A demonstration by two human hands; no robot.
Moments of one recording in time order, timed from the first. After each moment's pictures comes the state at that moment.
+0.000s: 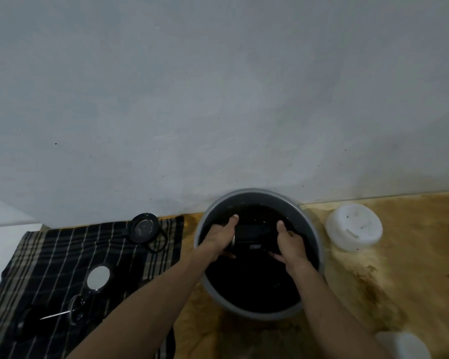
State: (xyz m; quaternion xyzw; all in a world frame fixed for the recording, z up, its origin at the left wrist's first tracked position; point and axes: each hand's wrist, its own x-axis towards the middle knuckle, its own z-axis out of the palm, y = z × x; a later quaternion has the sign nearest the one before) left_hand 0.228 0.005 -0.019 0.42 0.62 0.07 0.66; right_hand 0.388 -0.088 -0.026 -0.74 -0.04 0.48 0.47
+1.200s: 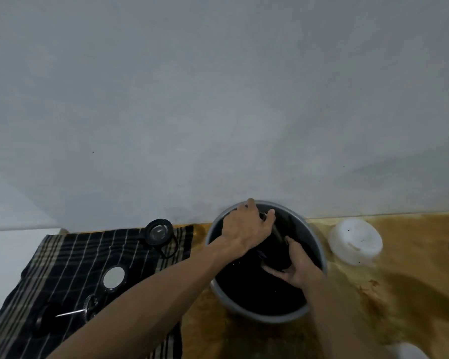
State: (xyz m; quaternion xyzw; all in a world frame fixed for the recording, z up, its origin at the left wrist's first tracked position) left_hand 0.256 -0.025 0.088 0.83 0.53 0.08 0.18; right_hand 0.376 -0.112 0.024 -0.64 0.05 0.59 0.48
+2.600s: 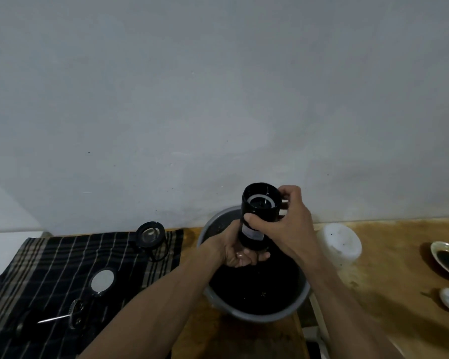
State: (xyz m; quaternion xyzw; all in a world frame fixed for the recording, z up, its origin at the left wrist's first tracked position) left_hand 0.235 -0.010 0.044 0.23 0.29 -0.07 0.93; right_hand 0.352 -0.117 0.157 -0.73 -0.49 0.21 0.44
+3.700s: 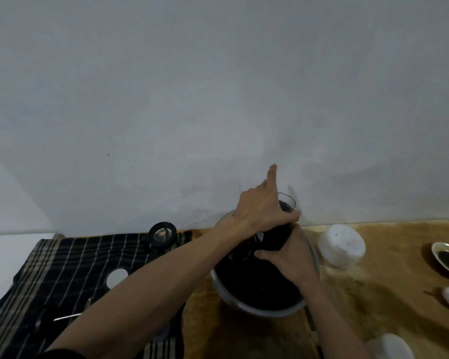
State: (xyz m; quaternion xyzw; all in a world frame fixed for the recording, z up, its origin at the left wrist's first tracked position) left_hand 0.246 -0.031 0.170 0.88 0.40 0.20 0.18; right_hand 0.339 -0.139 0.083 -0.82 -0.44 0.22 0.30
